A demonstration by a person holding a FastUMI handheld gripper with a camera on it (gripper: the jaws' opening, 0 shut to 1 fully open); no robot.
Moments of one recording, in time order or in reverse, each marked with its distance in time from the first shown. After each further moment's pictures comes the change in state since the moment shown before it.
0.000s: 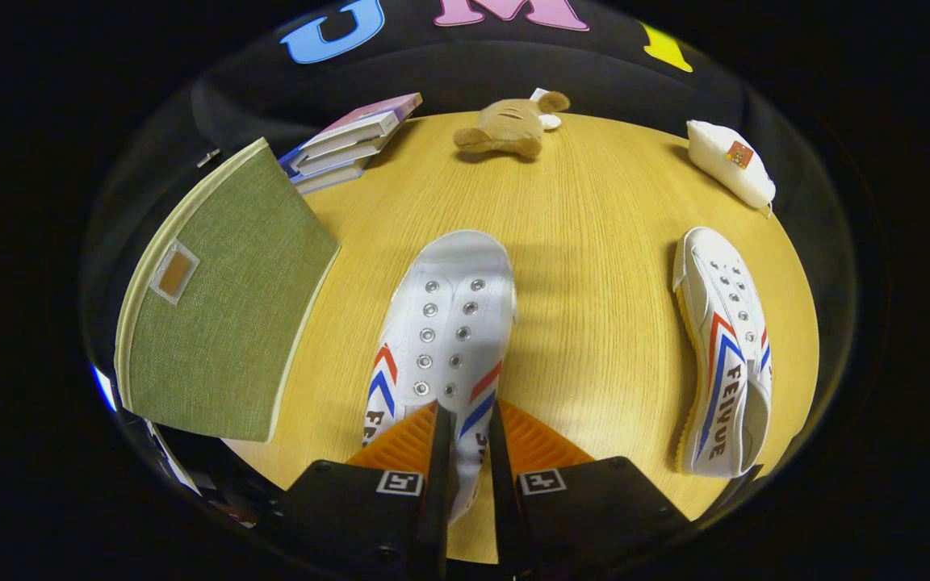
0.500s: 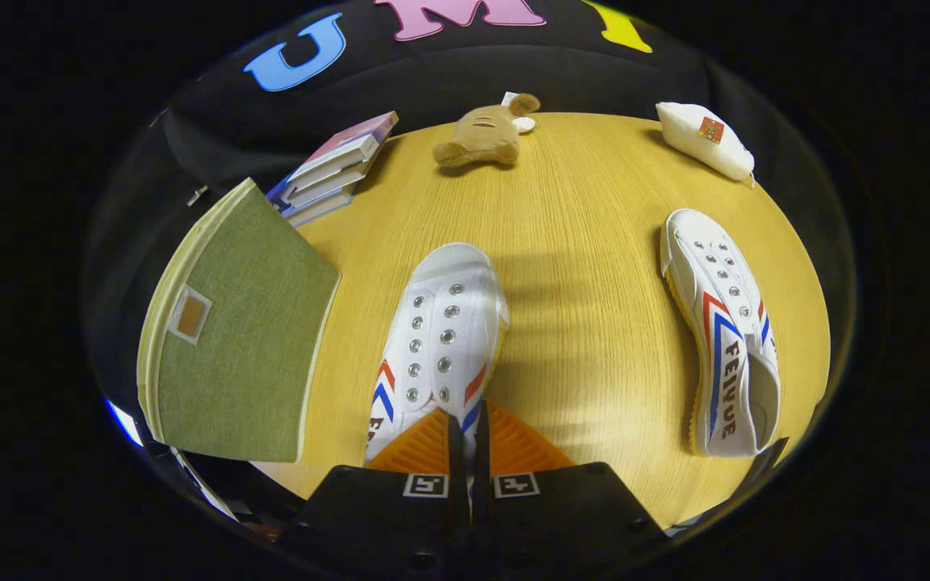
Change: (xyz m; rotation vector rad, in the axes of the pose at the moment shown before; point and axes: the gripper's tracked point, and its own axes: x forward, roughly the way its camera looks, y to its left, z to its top) arm -0.018 0.011 0.013 0.145 -0.044 0.031
